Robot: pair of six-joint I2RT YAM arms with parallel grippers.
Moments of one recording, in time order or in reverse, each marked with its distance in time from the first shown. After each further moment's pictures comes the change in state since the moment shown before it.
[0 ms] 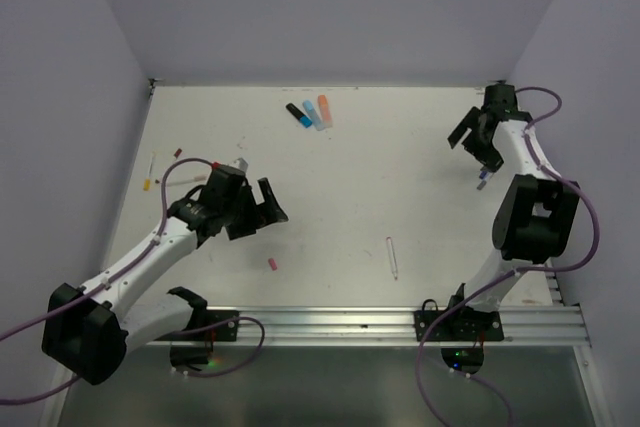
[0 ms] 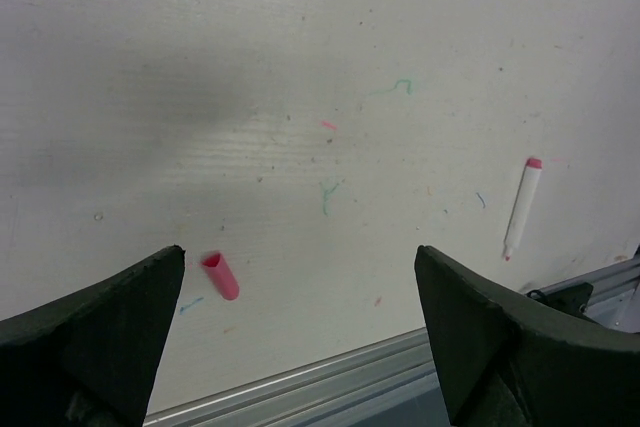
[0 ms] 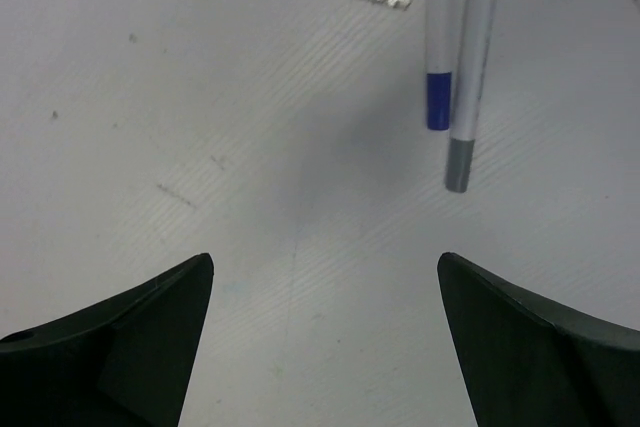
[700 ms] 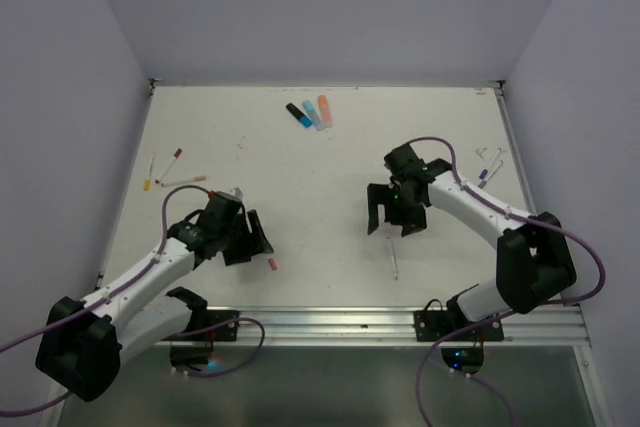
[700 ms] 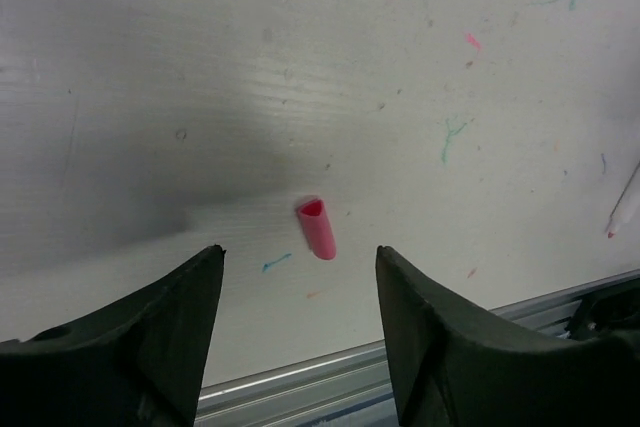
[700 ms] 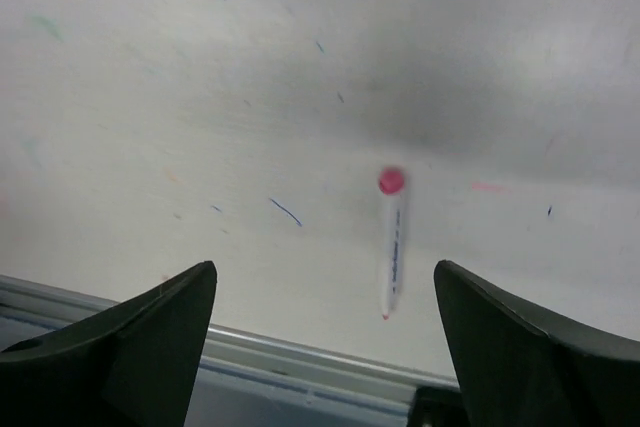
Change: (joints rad) left arm -0.002 -0.075 -0.248 0.002 0.004 0.004; right arm 0.615 -0.289 -0.499 -0.100 -0.280 -0.058
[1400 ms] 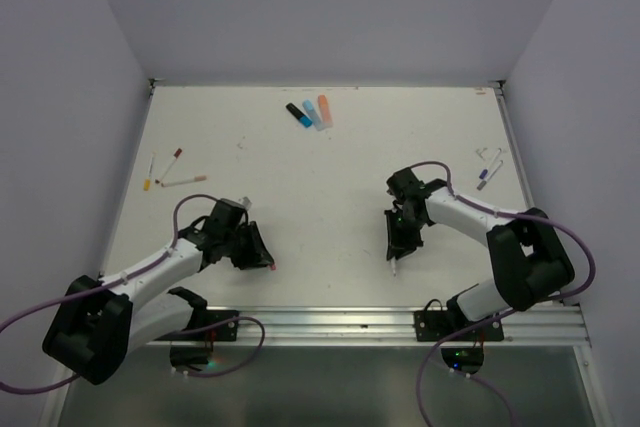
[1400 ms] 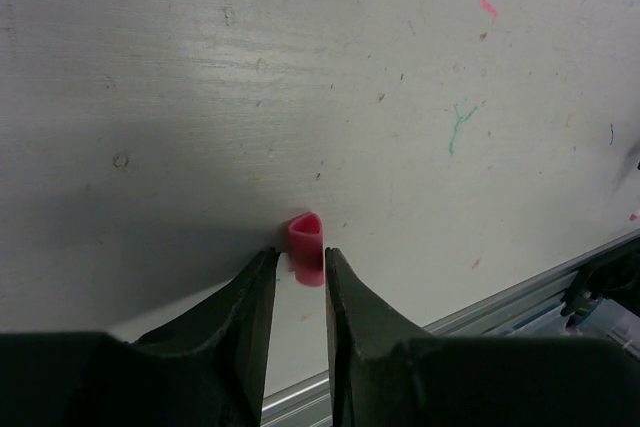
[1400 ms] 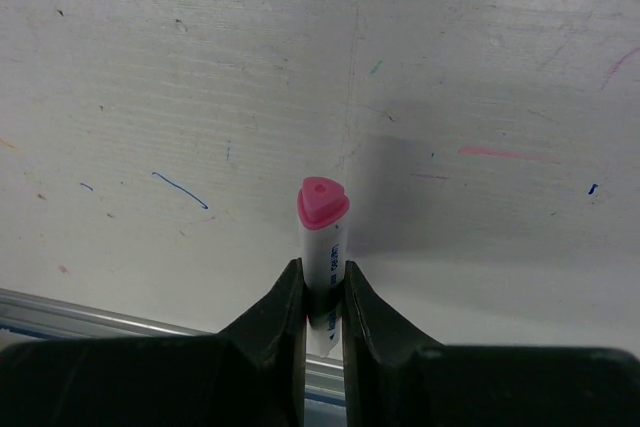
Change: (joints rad) left arm 0.011 0.091 -0.086 0.182 0.117 0.020; right arm -0.004 0.019 -0.134 0.073 -0.033 -0.020
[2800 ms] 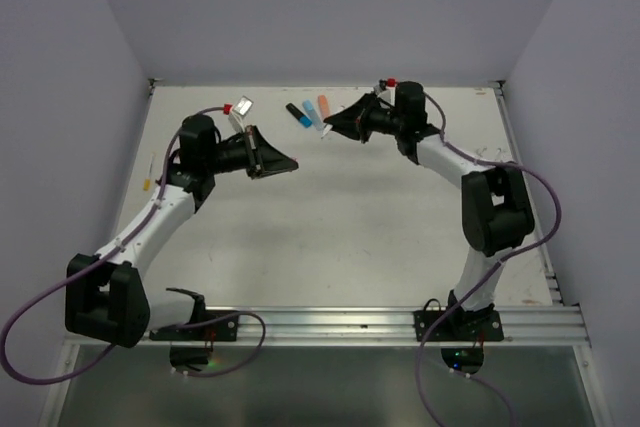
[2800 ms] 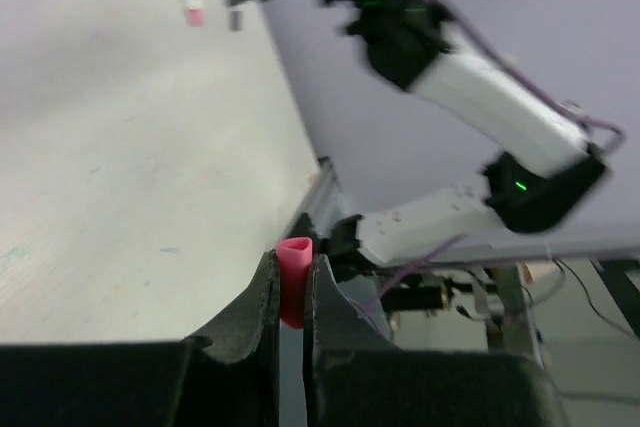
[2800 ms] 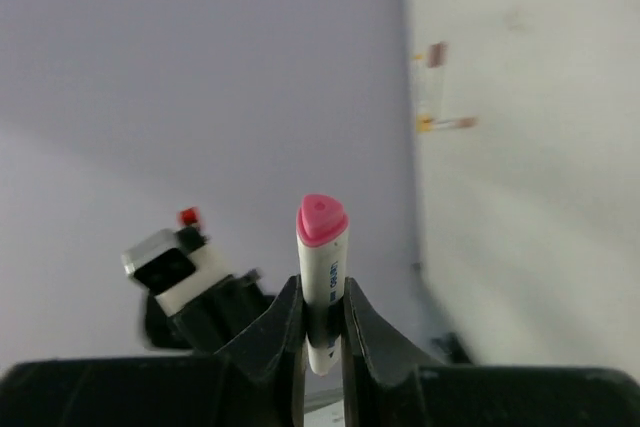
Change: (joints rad) left arm 0.223 0.214 0.504 0.604 0.776 -0.211; right arm -0.151 0.412 0.431 1.375 -0.655 1.102
